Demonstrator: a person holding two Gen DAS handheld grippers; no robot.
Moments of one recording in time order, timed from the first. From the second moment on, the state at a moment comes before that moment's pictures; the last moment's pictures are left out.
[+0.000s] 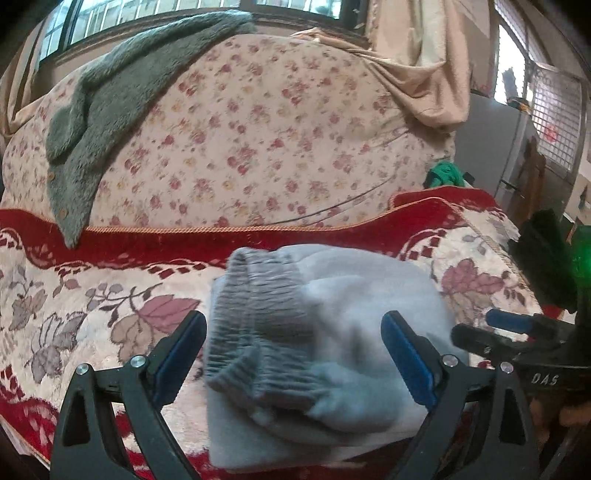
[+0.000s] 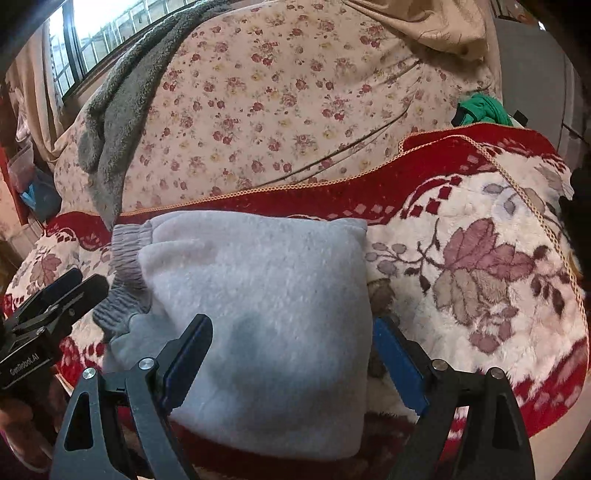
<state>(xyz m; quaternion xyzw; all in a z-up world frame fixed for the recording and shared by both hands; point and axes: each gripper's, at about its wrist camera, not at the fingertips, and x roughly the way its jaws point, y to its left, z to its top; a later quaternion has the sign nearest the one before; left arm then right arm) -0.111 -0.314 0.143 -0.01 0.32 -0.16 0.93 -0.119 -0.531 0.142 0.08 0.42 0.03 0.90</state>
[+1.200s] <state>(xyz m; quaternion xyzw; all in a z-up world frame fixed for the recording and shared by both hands) -0.132 -0.333 0.157 0.03 0.30 -0.12 0.95 -0.144 -0.511 0.150 0.08 0.41 0.02 0.91</state>
